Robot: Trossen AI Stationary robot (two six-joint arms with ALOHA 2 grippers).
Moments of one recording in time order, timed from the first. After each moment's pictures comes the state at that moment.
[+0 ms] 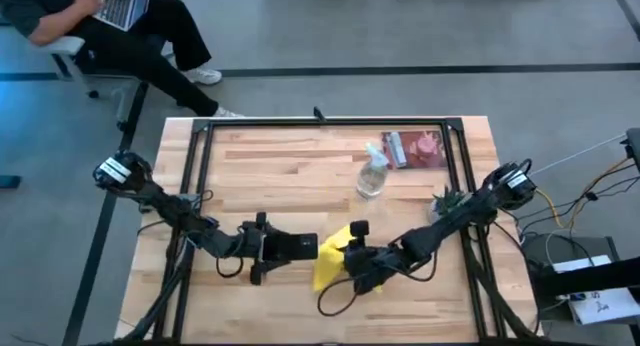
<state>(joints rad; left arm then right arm) -0.60 1.42 0.31 0.99 -0.57 -0.30 0.50 1.73 1.08 -0.09 0.54 -0.01</state>
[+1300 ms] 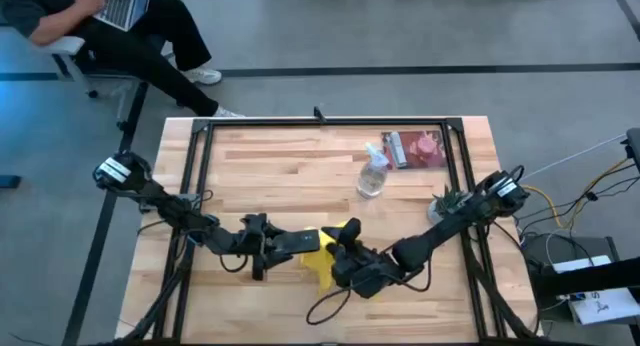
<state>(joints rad) -0.57 1.42 0.31 0.98 -0.57 -0.58 0.54 1.82 1.27 -0.06 0.94 -0.57</state>
